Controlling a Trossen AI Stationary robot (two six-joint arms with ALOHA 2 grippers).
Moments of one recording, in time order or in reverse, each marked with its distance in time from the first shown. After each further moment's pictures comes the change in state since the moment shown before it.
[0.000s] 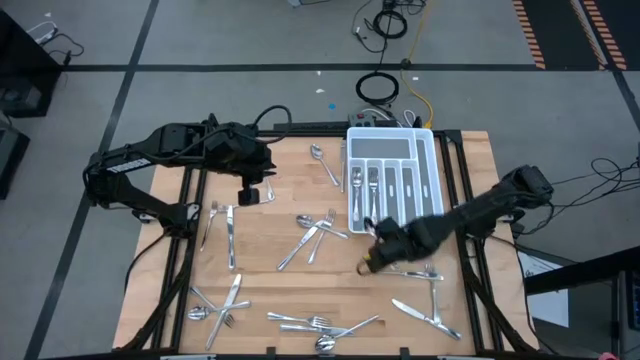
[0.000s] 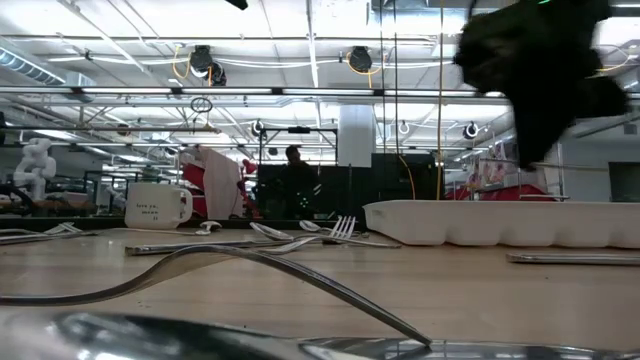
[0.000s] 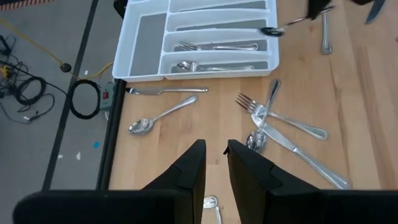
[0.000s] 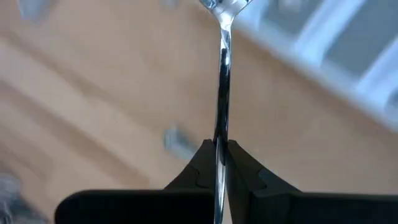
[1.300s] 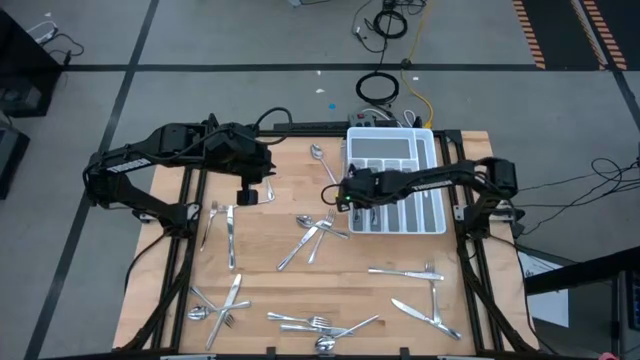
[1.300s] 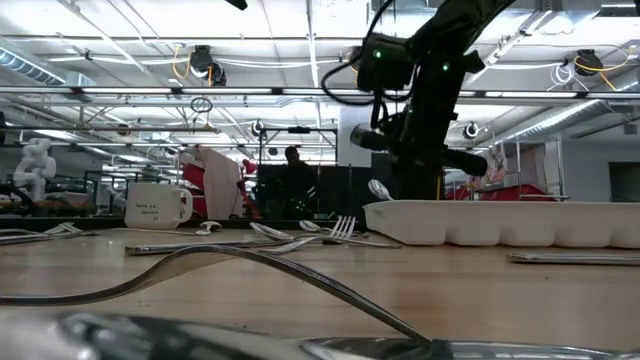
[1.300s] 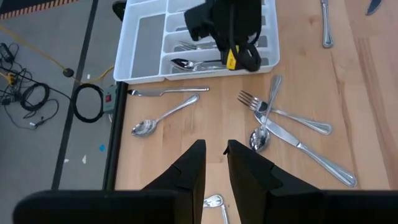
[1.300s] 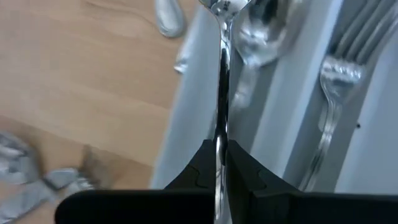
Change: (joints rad) left arm 0.000 0.000 0.000 -0.003 -0.002 0.036; right arm -0.469 0.235 0.043 0.259 0.096 -0.193
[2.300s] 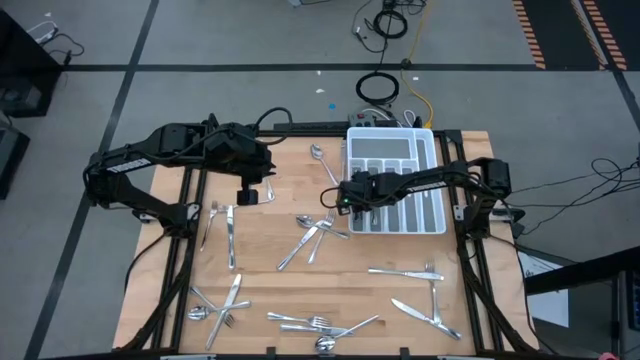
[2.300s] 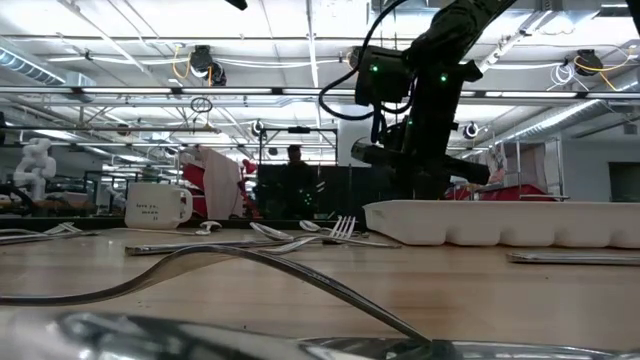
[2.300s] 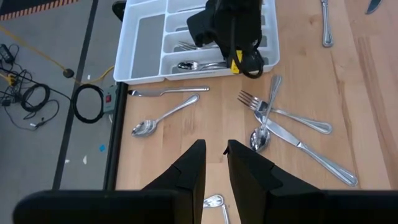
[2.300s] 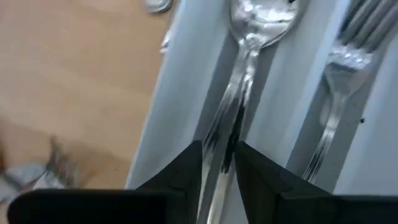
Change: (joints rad) left arm 0.000 0.000 0.000 0.000 0.000 0.006; right arm 0.000 0.023 -0.001 0.005 -0.027 -0.059
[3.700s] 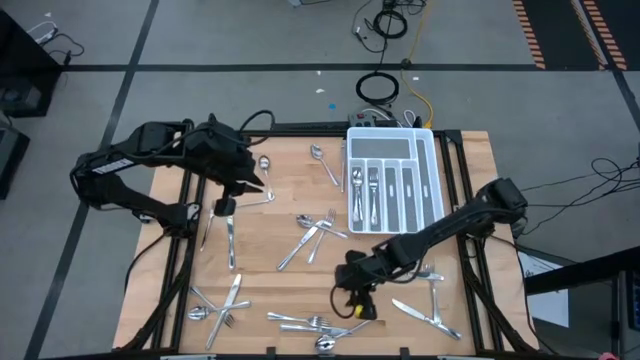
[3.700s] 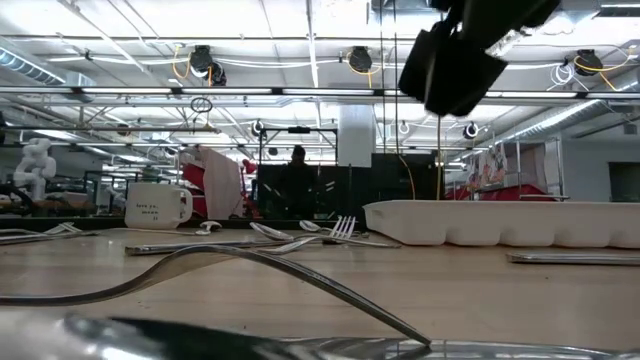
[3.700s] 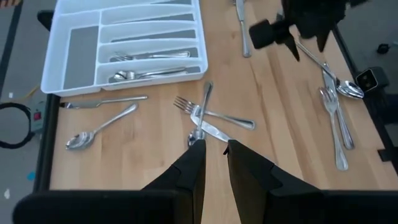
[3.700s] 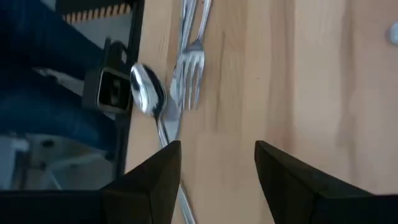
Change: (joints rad) left arm -0.010 -0.085 0.000 -0.072 0.263 -0.025; right arm 0.563 0.004 0.141 0.242 -0.395 -0.593
